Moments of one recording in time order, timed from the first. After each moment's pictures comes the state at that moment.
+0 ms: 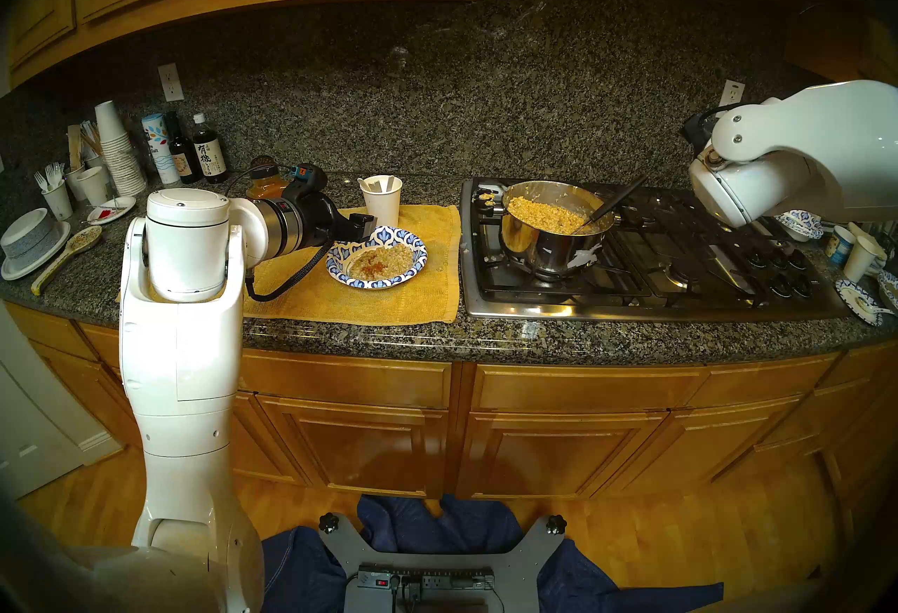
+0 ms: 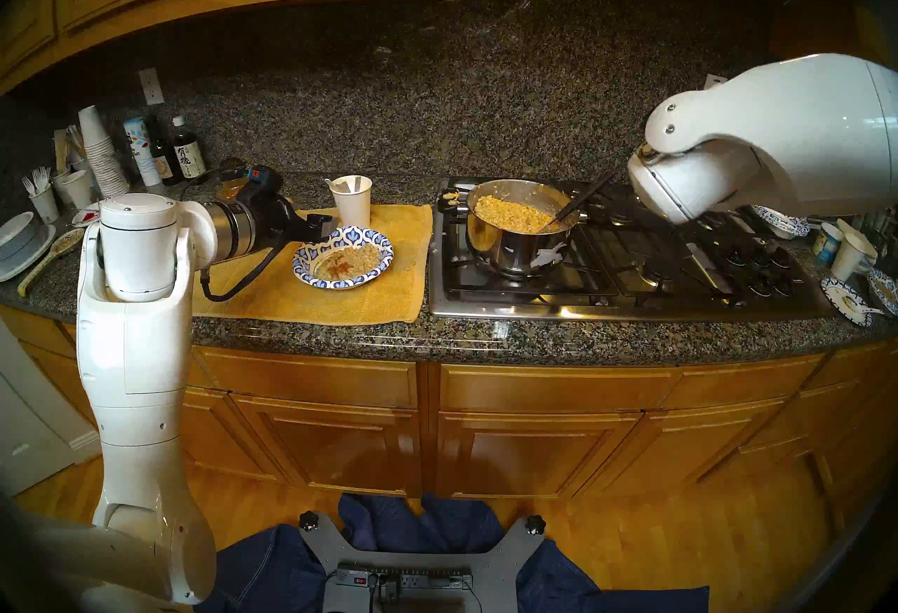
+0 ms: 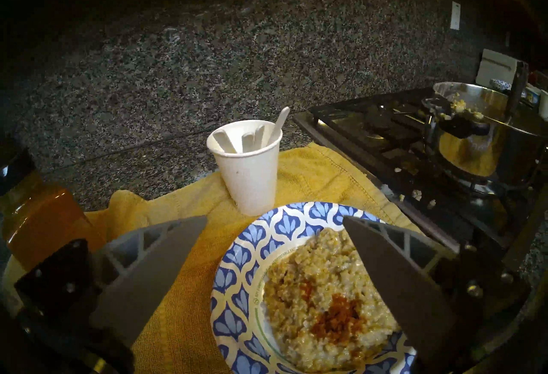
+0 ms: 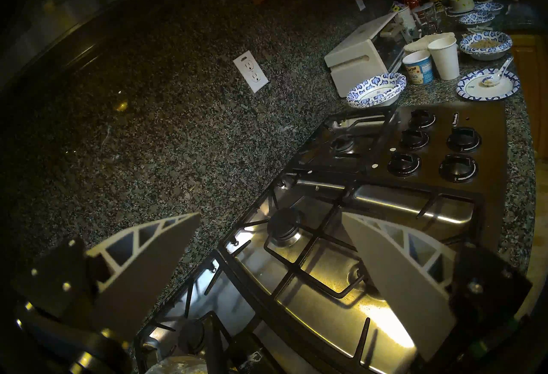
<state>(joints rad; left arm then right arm) 1.28 -1.40 -1.73 -1.98 0.31 0.96 -0.87 1.13 -0.81 -1.29 -2.08 2.84 -0.96 -0.85</state>
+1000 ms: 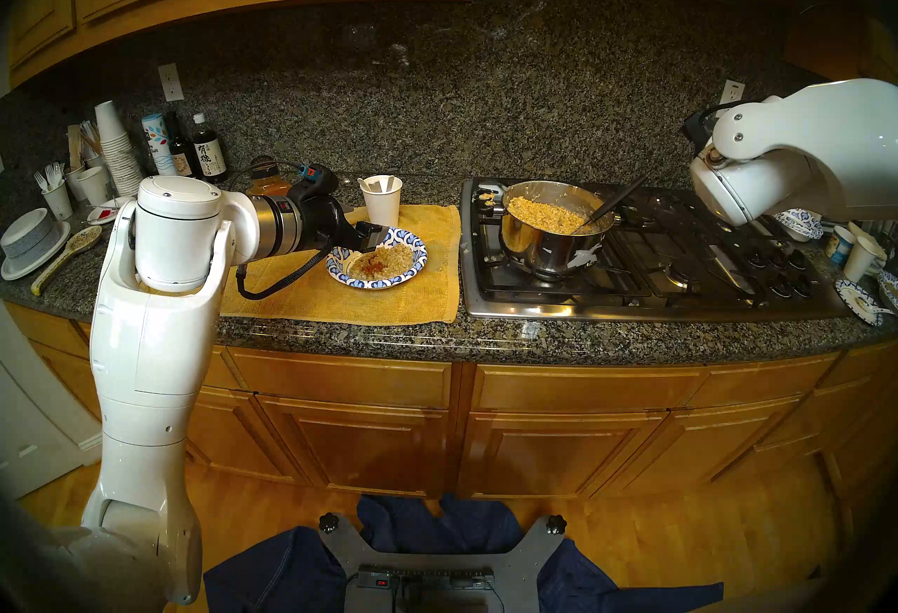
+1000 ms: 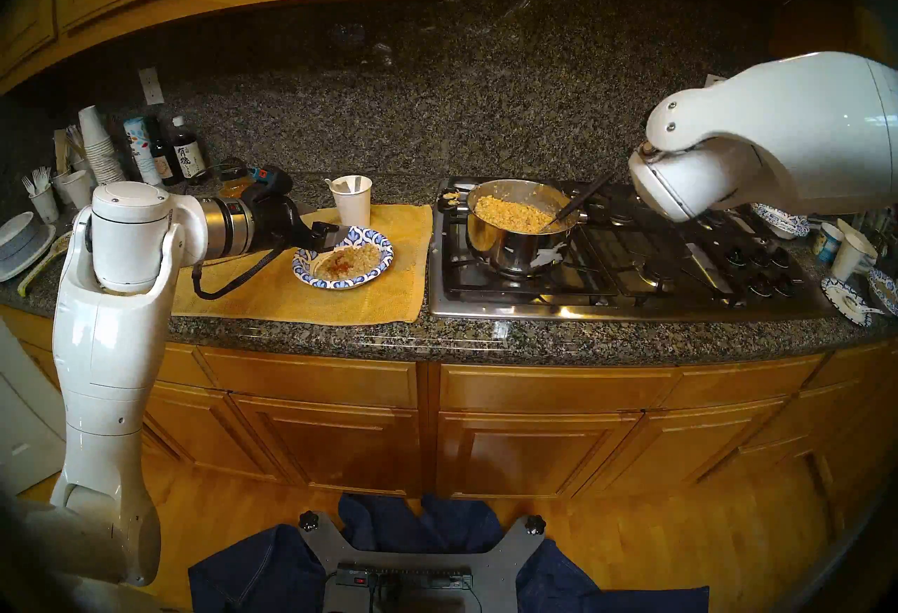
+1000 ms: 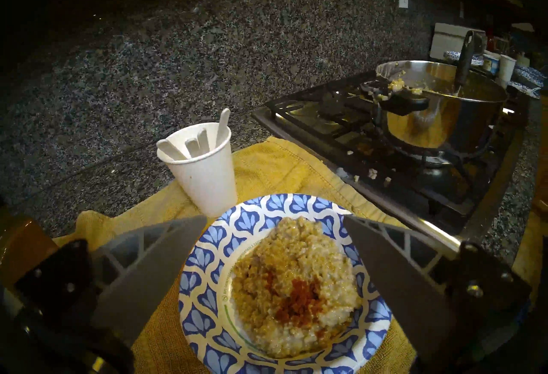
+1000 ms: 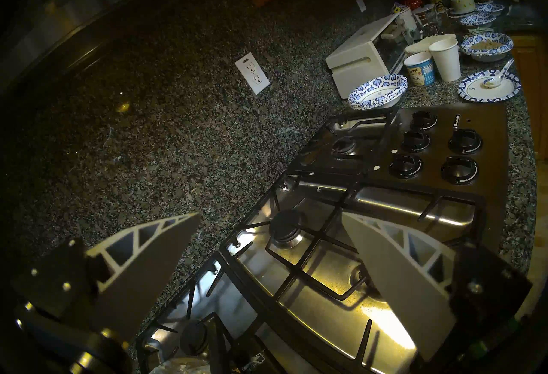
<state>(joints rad) 1.27 -1.18 -1.64 -1.98 0.08 0.96 -0.87 1.14 -0.81 -1.29 -2.08 2.84 -0.96 -0.85</state>
